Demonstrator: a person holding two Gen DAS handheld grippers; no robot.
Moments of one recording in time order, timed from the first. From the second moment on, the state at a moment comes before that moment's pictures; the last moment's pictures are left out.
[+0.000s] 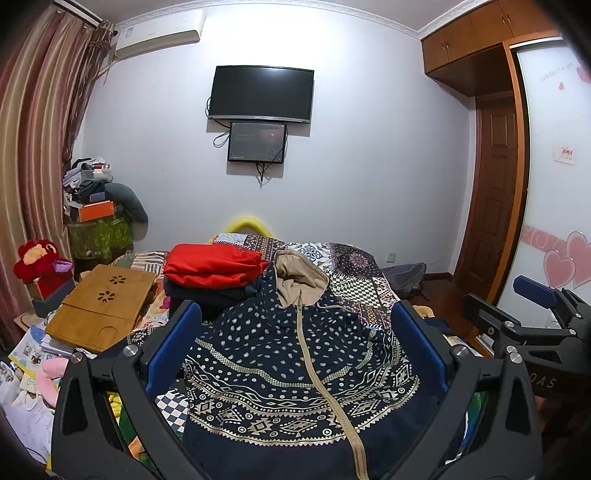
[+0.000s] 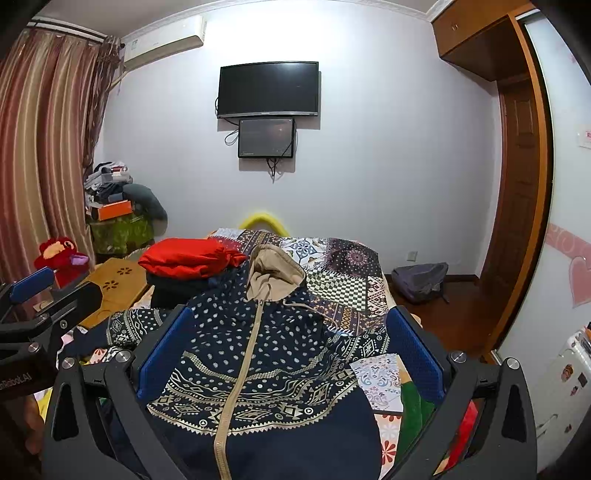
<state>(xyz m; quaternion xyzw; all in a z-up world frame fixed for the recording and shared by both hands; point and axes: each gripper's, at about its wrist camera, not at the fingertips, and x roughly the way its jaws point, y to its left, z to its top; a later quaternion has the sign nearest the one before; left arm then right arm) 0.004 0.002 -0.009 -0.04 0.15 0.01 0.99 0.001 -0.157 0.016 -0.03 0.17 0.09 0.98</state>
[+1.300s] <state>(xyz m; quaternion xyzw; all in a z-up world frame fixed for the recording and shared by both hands) 0.015 0.007 -0.013 -0.04 0.15 0.03 0.99 0.018 -0.149 0.011 -0.02 0.19 0.12 0.97</state>
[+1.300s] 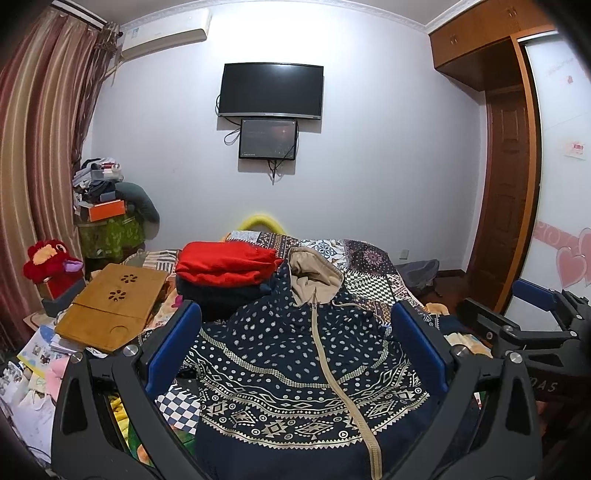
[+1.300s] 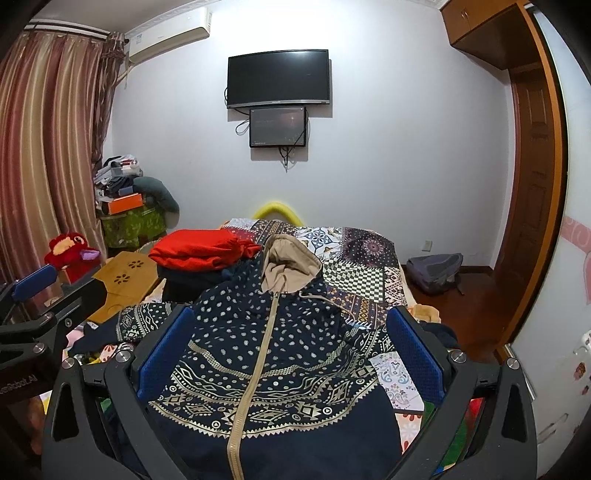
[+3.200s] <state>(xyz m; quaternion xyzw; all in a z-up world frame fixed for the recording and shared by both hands) 0.142 0.328 -0.254 -0.44 0.41 0.14 0.79 0.191 -0.131 -0.100 -0.03 0.41 0.09 0.91</state>
